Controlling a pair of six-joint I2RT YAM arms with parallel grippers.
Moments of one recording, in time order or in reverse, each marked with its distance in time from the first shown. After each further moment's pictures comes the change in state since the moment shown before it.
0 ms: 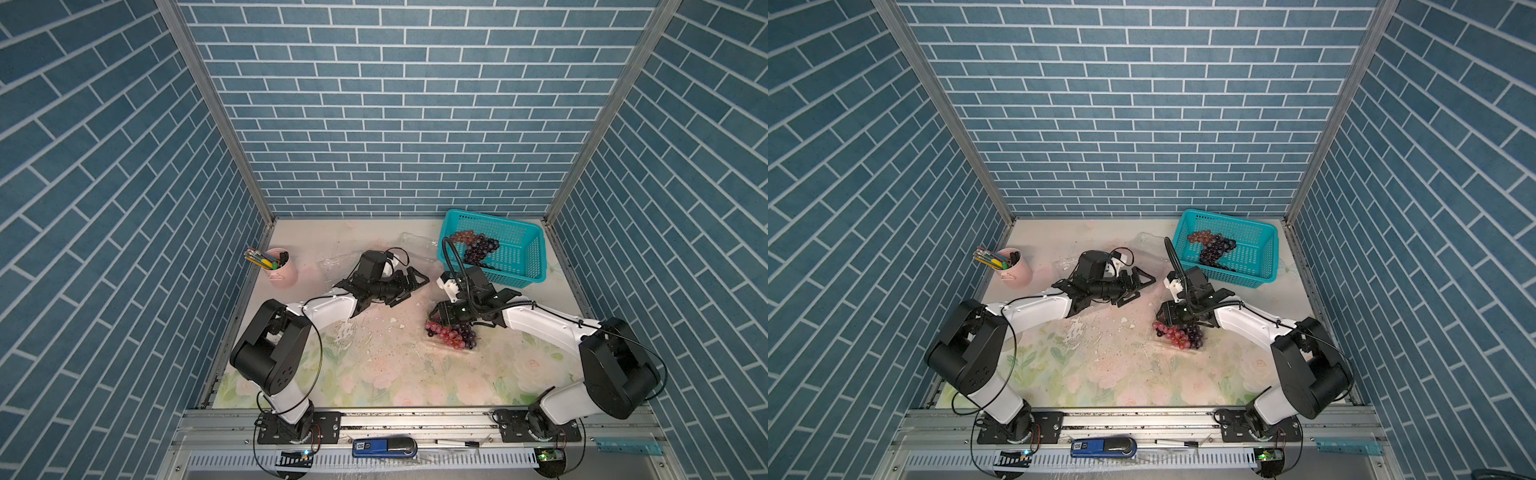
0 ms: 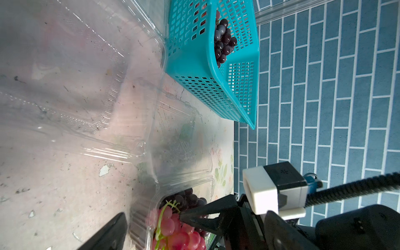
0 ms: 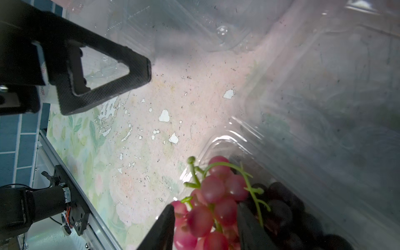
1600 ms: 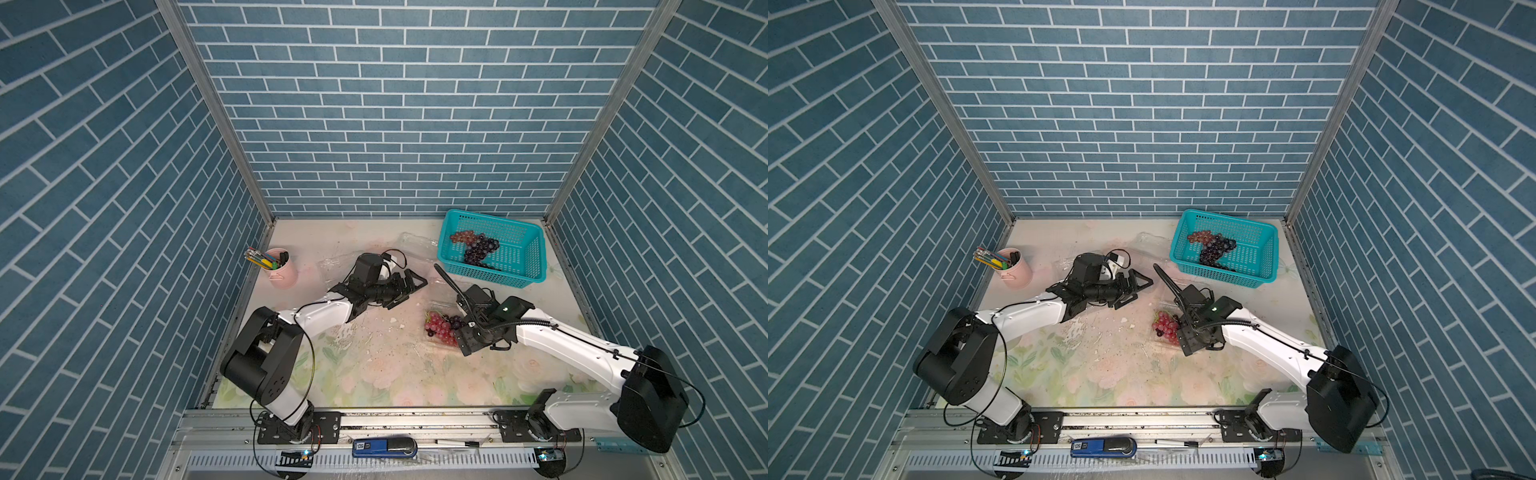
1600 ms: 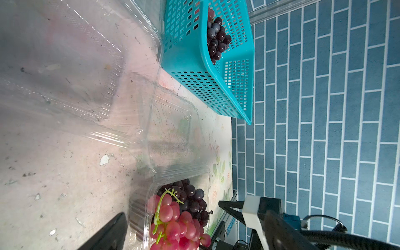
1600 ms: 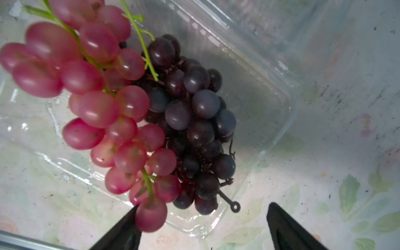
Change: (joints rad) left arm -0.001 -0.067 -0.052 0.002 0.000 0.005; right arm 0.148 -0.186 0.014 -0.561 0.518 -0.059
